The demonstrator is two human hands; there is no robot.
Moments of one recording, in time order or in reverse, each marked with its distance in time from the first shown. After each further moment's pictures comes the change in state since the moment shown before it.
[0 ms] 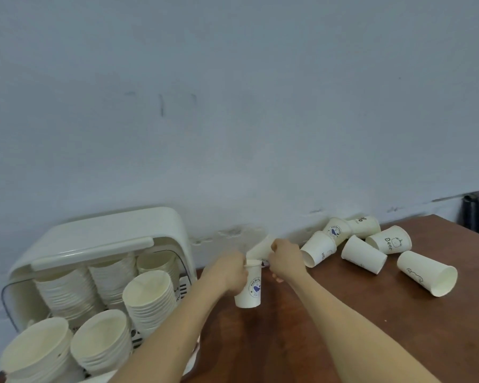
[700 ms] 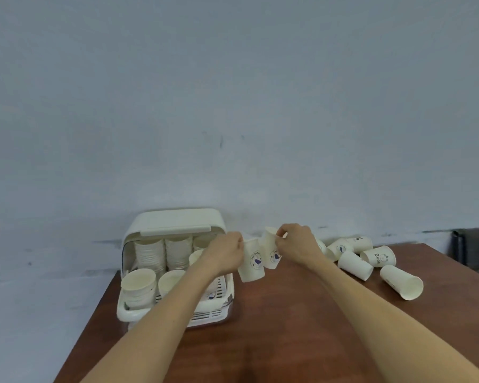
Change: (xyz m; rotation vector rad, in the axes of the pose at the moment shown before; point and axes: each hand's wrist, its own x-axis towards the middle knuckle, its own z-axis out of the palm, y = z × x) left_hand -0.164 -0.003 -0.090 -0.200 0.285 0.020; right_hand -0.149 -0.091 -0.095 -0.117 0.059 -0.339
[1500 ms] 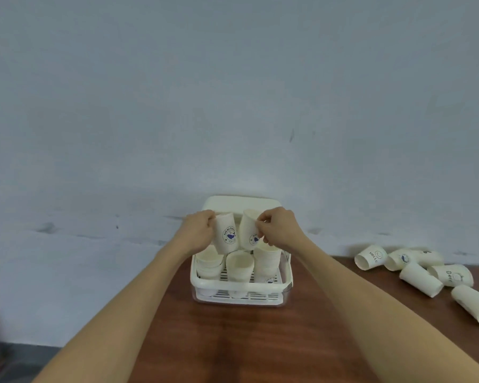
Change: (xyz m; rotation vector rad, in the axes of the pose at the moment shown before) left_hand -0.086 -0.139 -0.102 -0.054 0.283 -0.202; right_hand -0.020 -0.157 0.079 0.220 -0.191 -0.221
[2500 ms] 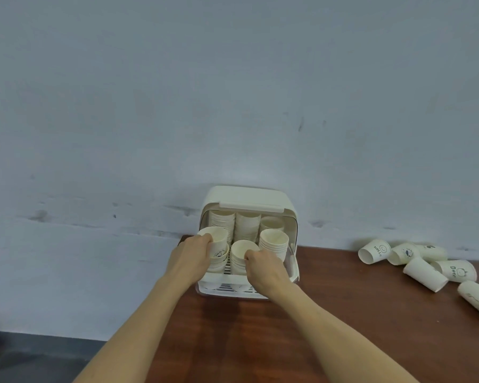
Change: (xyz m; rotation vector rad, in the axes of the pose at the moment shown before) left_hand -0.021 -0.069 0.055 0.325 0.067 0.020; right_hand -0.040 0.036 0.099 -0.635 -0.069 -0.163
